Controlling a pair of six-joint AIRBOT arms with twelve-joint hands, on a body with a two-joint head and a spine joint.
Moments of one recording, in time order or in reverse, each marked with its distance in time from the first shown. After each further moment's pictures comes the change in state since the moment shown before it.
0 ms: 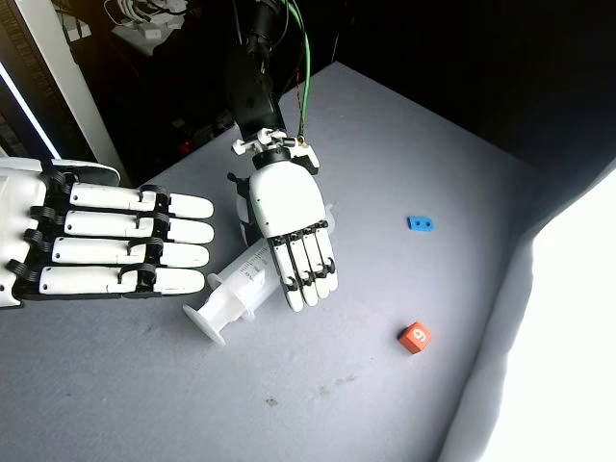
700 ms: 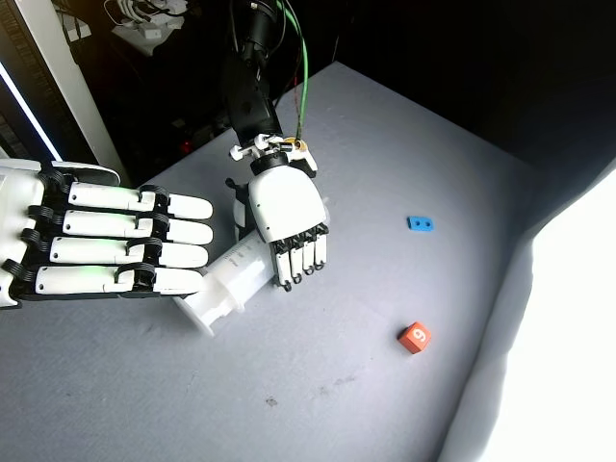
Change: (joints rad) left arm 0.012 -0.003 -0.010 0.000 -0.039 -0.003; right arm -0.001 0.000 0.000 0.000 0.007 0.000
